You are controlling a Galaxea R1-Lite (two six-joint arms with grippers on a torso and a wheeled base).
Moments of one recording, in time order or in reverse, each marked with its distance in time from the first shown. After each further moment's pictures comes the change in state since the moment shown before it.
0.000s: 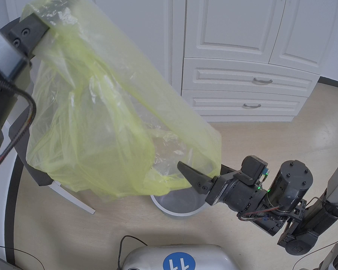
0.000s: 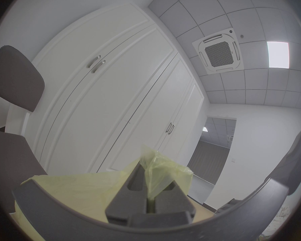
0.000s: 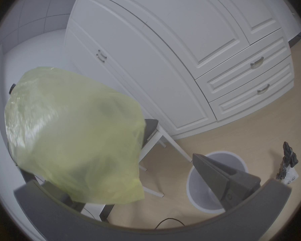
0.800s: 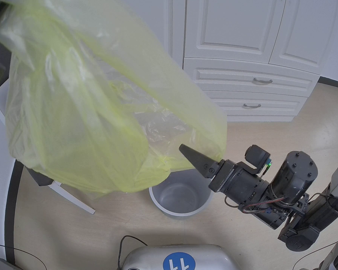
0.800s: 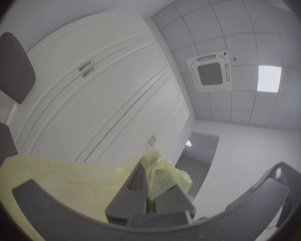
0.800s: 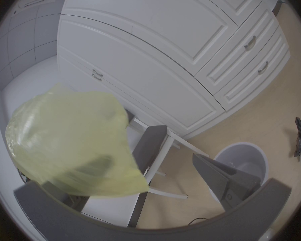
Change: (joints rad) left arm -0.157 -0.061 -0.002 -0.069 -0.005 0.010; right arm -0.019 -0.023 -0.047 -0.001 0.059 0.220
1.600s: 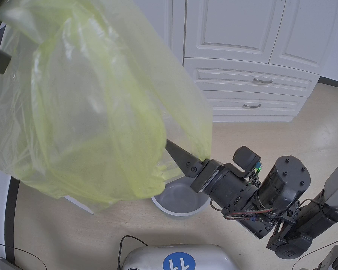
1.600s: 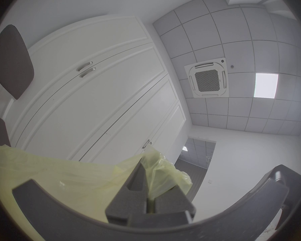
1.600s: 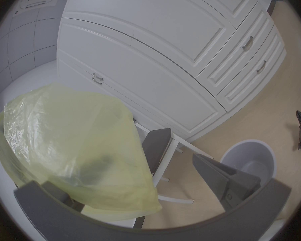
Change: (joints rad) left arm -0.043 0.070 -0.001 -0.159 0.001 0.010; right arm 0.104 0.036 -0.080 0.000 -0.155 0.003
